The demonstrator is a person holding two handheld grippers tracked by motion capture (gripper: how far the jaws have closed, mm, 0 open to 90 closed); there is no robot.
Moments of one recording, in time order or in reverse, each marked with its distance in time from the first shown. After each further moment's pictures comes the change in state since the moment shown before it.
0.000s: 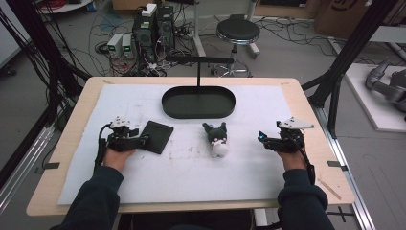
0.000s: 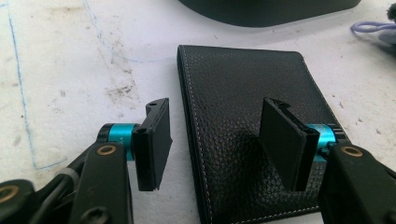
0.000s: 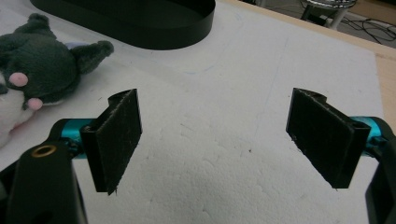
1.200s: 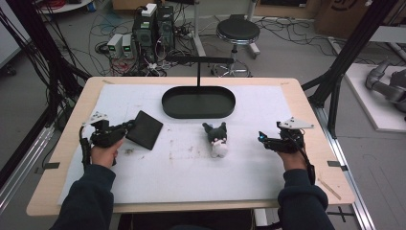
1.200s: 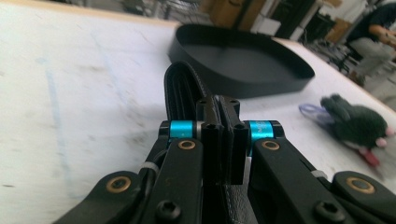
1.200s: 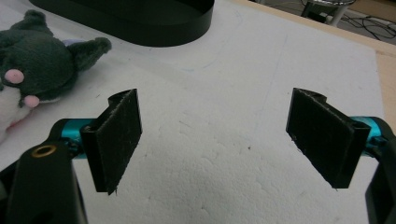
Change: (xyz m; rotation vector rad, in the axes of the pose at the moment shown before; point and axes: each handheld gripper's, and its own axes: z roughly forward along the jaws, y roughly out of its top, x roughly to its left) left arm 0.026 0.009 -0.036 -0.256 -0.103 -0.153; right arm -0.001 -0.001 0.001 0.006 -0.001 0.002
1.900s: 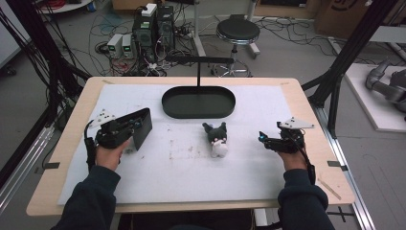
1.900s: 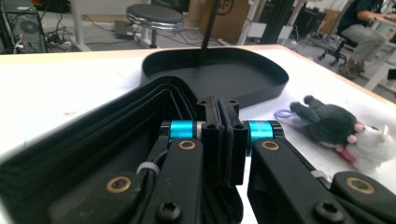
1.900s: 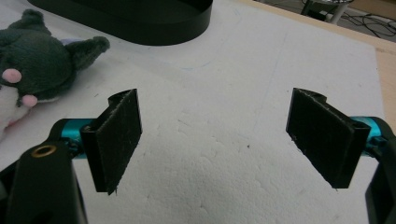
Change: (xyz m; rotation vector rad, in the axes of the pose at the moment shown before) left arm -0.042 0.011 -0.003 -0.028 -0.042 0.160; right arm -0.001 -0.001 0.000 0.004 0.002 0.008
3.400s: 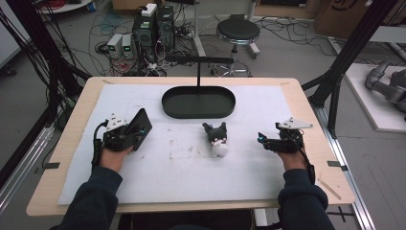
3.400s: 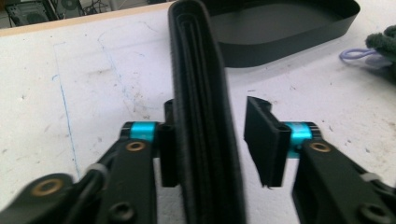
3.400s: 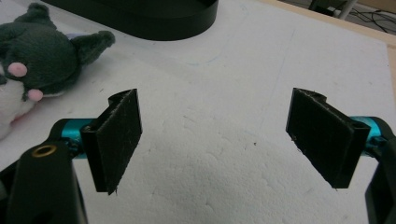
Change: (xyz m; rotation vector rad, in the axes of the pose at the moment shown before) left arm 0.004 -0.021 0.019 0.168 0.167 0.120; right arm 0.001 -0.001 0.002 0.017 0.020 -0.008
